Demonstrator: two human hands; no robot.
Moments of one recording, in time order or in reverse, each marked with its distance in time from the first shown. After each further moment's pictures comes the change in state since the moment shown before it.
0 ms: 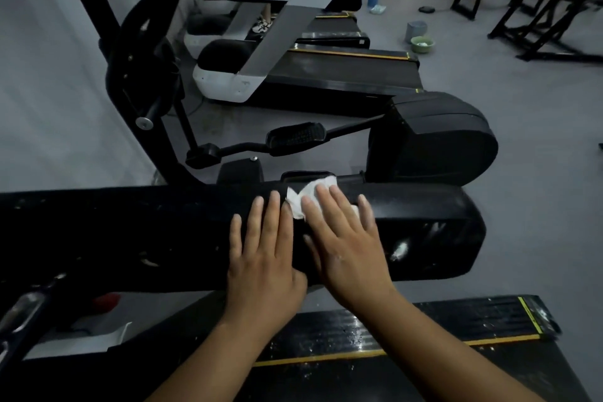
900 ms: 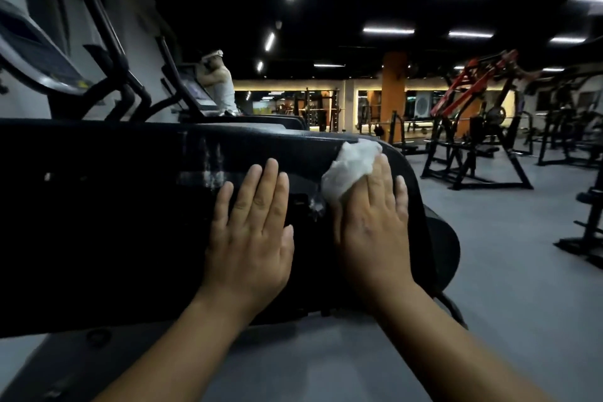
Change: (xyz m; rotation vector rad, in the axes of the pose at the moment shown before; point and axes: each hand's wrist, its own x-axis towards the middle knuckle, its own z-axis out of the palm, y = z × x) left_hand 0.021 0.091 0.170 0.176 0.801 0.251; right_hand -0.091 0.144 0.086 -0.088 0.663 0.196
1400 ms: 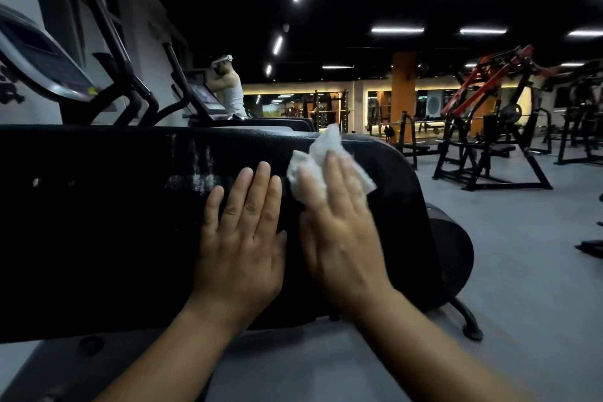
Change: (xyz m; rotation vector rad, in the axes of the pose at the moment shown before) left_hand -0.003 -0.002 0.011 0.062 0.091 0.039; right_hand -0.002 -0.007 0.019 0.241 0.049 -0.290
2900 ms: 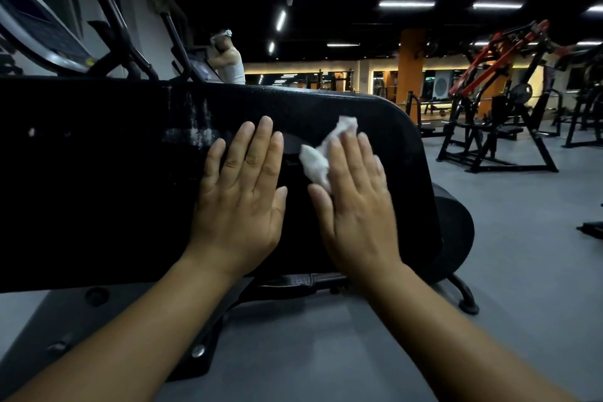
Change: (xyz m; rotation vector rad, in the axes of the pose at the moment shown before) left_hand 0.002 -0.003 -0.002 0.009 -0.023 0.026; right_hand -0.025 0.011 0.001 -0.048 0.002 0.120
